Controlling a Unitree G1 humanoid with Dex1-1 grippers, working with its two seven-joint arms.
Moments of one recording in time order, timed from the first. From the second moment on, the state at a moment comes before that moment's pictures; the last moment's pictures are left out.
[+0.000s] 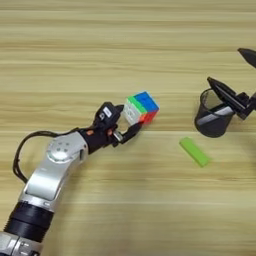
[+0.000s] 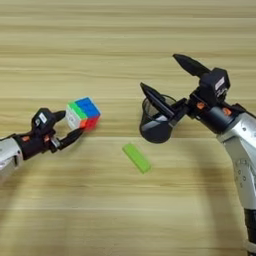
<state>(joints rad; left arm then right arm) -0.15 0.30 -0.22 0.03 -0.12 0.19 -0.57 -0.15 -0.50 -0.16 -0.24 0.50 0.07 0.75</state>
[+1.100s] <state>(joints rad) -0.16 0.21 -0.19 0.08 -0.13 0.09 -0.58 -0.15 -0.49 -0.17 -0.22 0.50 0.05 0.74</state>
